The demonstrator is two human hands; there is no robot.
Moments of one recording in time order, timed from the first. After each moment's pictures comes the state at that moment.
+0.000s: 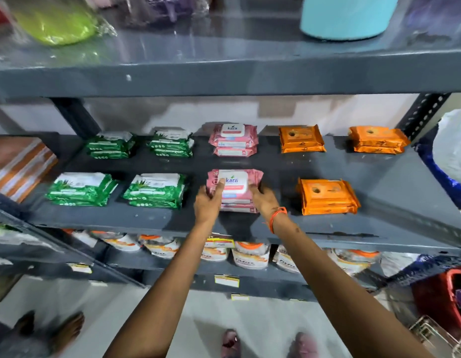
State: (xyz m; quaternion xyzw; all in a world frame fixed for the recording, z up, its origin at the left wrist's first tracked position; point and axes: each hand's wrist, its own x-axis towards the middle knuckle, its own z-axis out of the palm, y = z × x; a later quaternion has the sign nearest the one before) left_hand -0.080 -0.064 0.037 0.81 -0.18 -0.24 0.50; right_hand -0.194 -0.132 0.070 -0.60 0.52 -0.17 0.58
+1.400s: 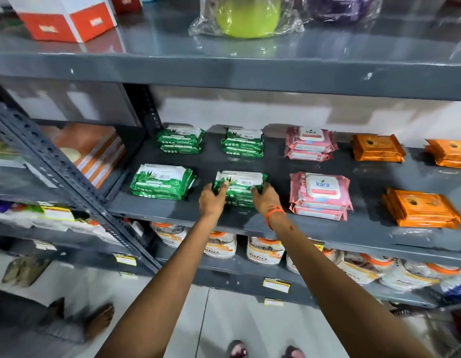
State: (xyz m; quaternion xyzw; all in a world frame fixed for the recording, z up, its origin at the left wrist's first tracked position) left_hand 0.104 0.046 0.047 0.83 -0.20 -0.23 0.46; right_hand -0.002 -0.028 0.067 -0.69 0.55 -0.11 0.46
